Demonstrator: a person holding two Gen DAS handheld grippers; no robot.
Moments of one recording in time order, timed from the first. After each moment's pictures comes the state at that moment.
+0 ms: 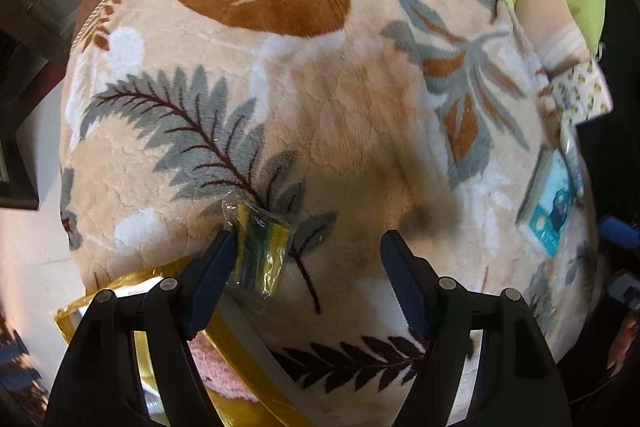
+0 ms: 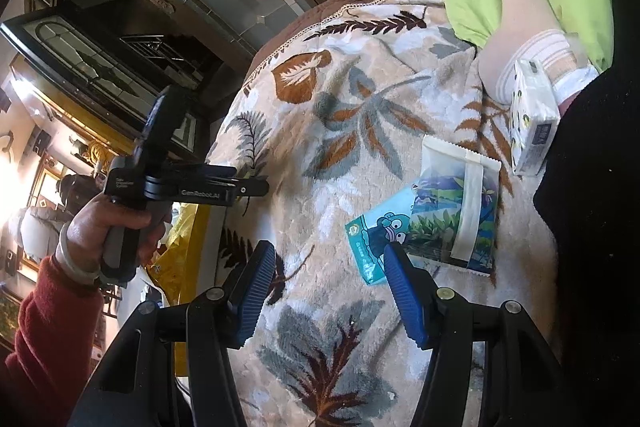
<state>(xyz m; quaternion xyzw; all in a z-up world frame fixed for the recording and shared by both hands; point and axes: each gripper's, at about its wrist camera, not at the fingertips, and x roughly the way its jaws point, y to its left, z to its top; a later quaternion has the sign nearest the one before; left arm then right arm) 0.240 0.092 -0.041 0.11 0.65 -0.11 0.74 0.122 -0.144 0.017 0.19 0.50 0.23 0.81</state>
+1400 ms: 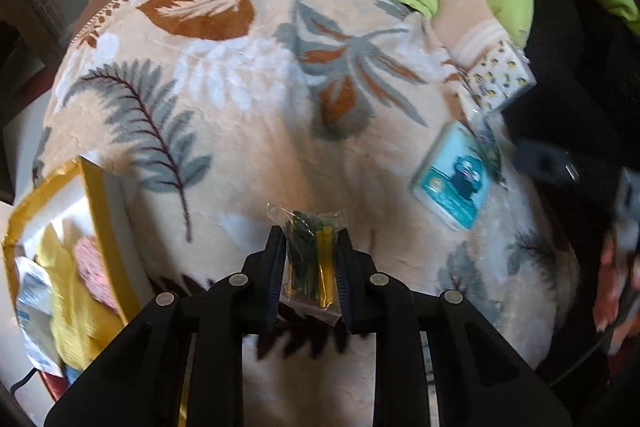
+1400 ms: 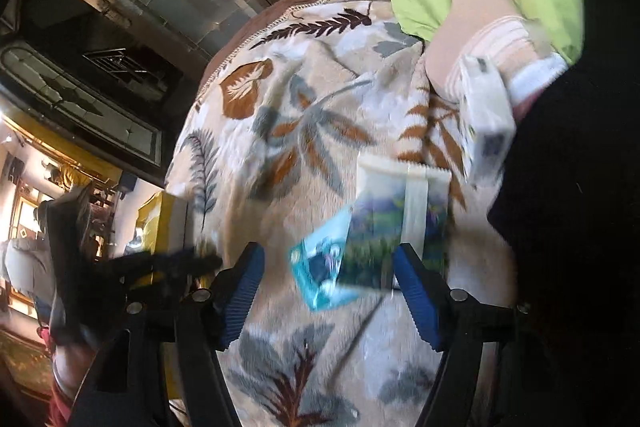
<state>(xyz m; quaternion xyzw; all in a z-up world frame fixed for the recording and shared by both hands) 0.147 0.047 -0.022 0.04 0.58 -0.14 0.80 0.157 -0.167 0.001 0.20 0.53 0.16 0.81</state>
